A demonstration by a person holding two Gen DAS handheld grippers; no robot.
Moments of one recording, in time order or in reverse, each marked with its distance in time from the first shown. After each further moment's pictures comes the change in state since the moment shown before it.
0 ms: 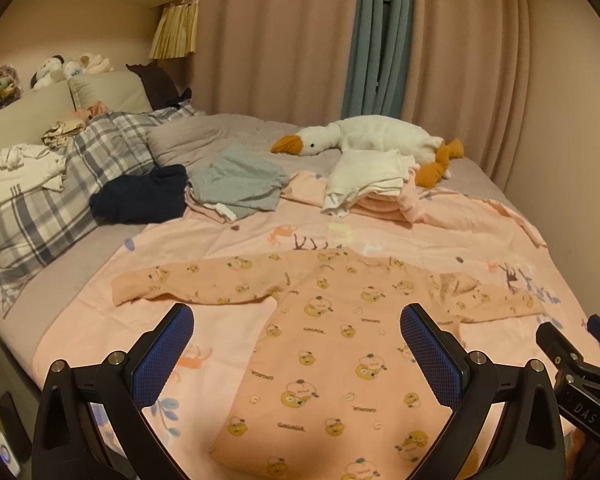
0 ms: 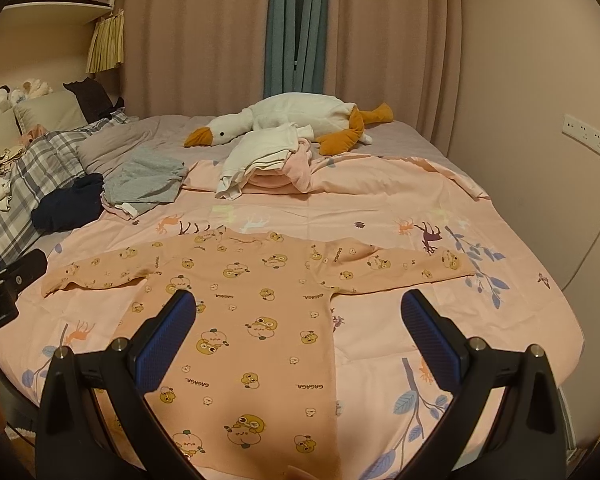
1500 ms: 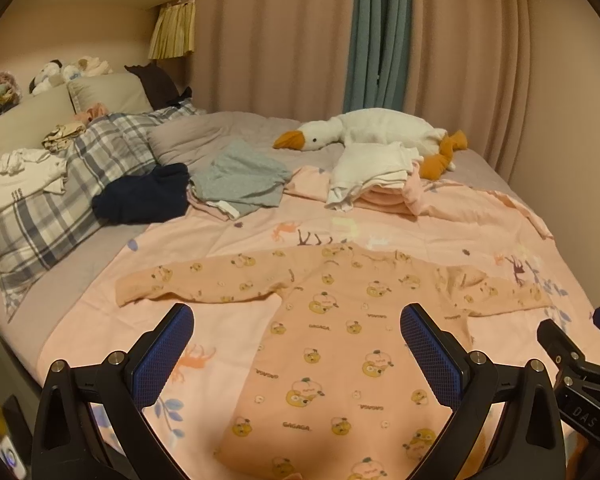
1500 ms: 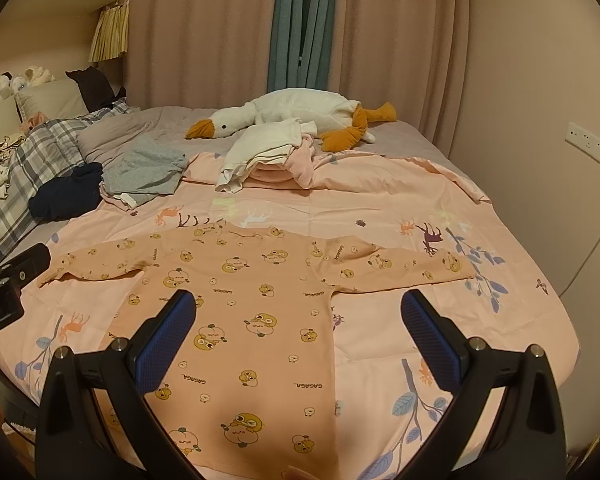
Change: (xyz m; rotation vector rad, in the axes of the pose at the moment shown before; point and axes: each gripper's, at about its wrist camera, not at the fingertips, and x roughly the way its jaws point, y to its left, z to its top) left arm 0.004 -0.002 -0.001 0.024 0.016 0.019; right arm 0.006 0.007 0.002 -0.034 0.015 -0.017
